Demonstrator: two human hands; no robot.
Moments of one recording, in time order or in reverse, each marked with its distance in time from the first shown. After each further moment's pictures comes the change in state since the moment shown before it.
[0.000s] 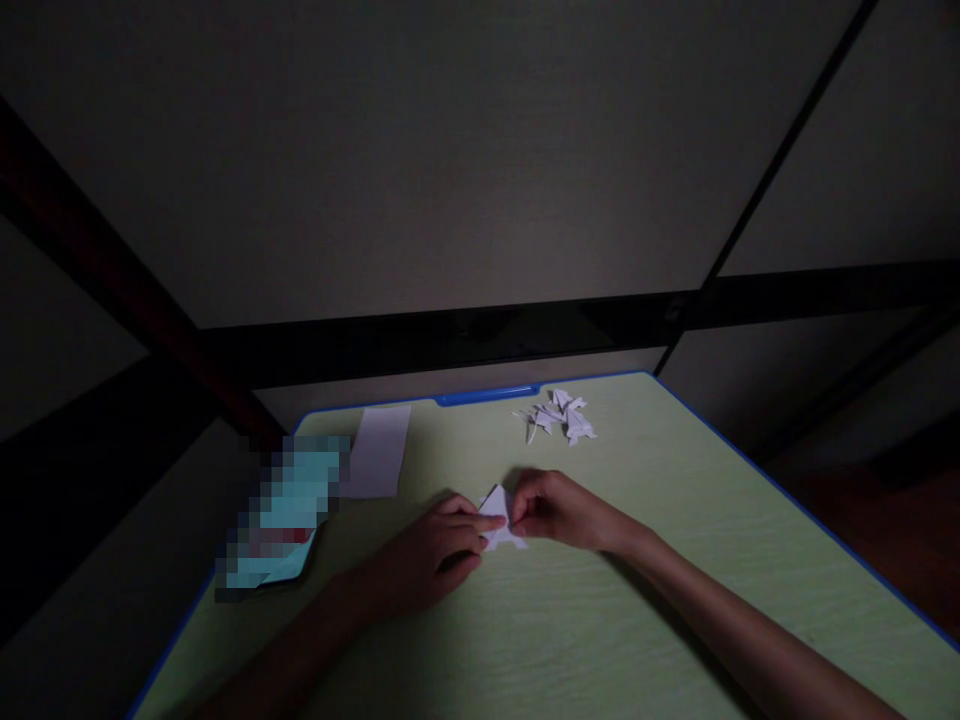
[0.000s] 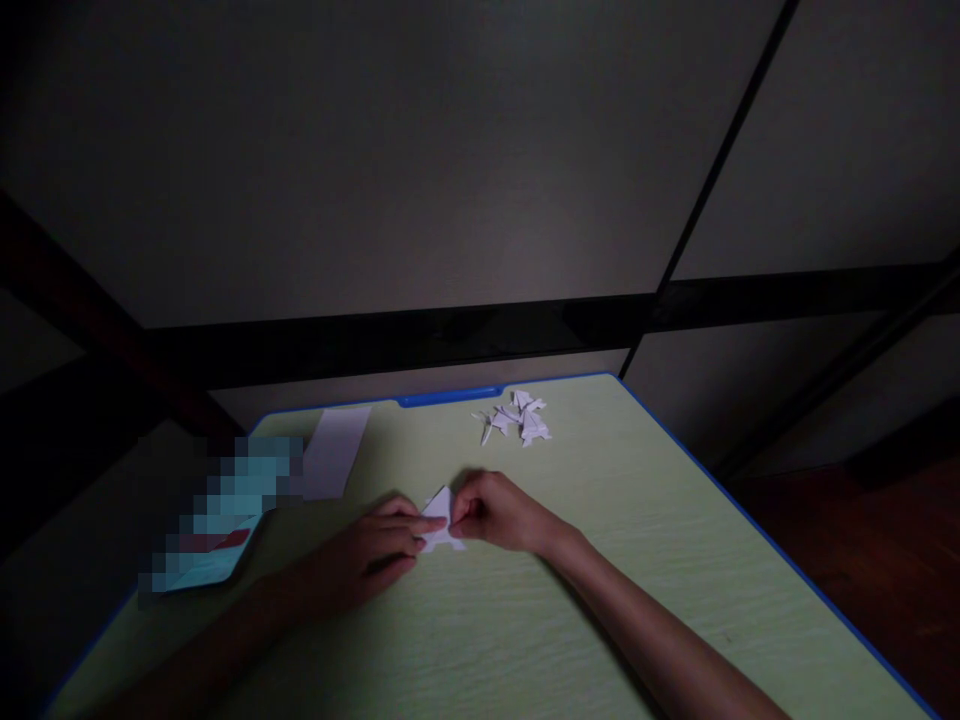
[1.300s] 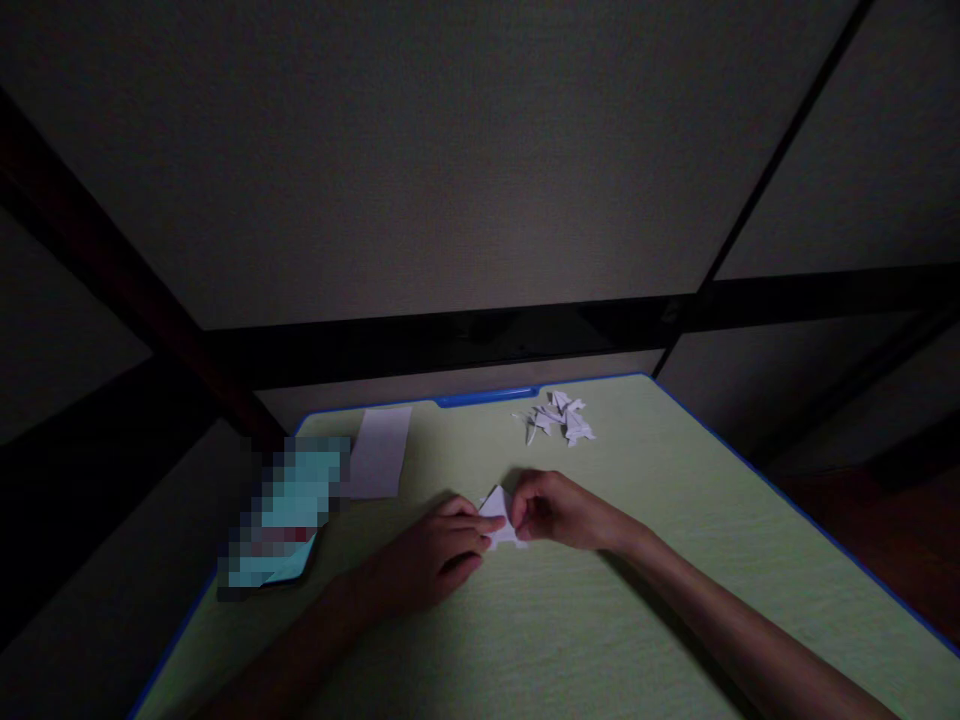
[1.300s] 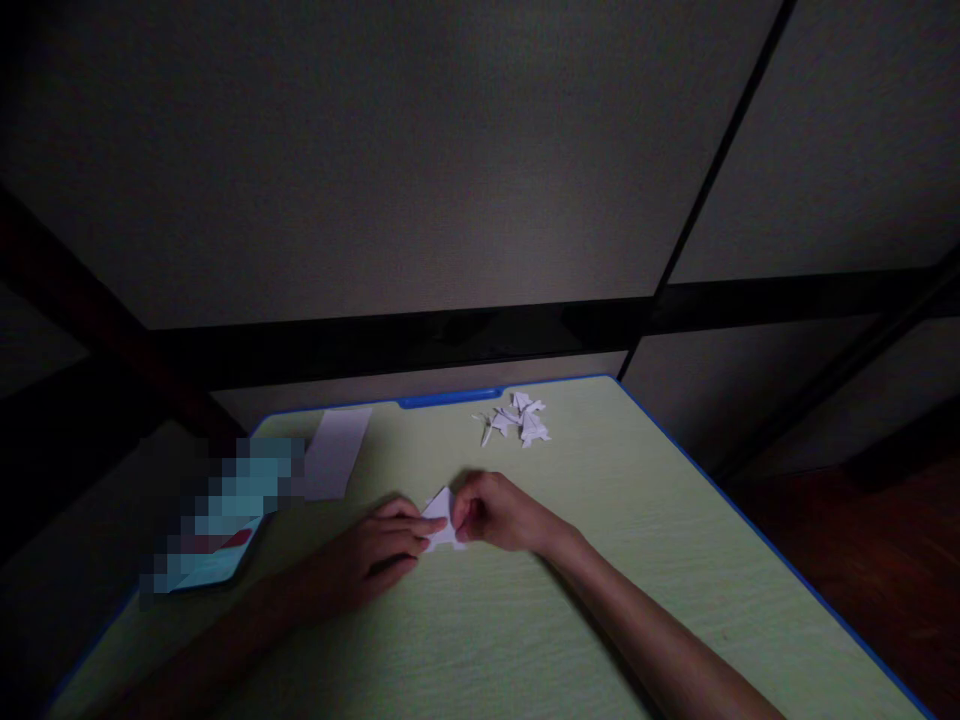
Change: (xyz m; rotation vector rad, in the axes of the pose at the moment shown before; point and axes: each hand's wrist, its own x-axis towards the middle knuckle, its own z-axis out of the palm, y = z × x) left_hand -0.001 -0.001 0.002 0.036 0.002 0.031; right_hand 0.000 0.001 -0.001 0.047 -0.016 0.074
